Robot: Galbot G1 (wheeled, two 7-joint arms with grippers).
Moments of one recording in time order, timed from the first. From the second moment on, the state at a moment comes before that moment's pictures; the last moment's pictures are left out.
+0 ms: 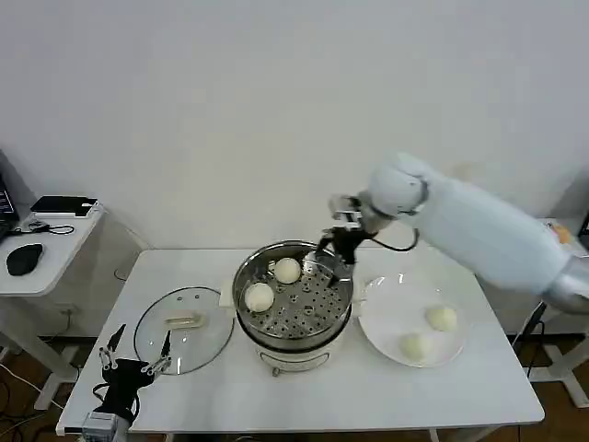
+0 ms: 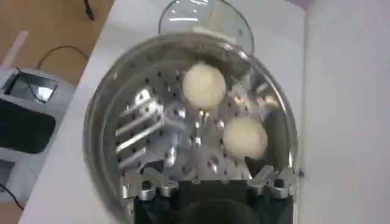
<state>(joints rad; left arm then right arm) 1.68 -1.33 -0.75 -2.08 0.01 0.02 0.03 0.26 0.82 -0.74 1.47 0.10 -0.45 -1.27</state>
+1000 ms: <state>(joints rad) 1.69 -1.33 -0.76 -2.08 -0.01 0.04 0.02 -0.05 0.63 -0.68 1.47 -0.17 -0.38 -1.31</state>
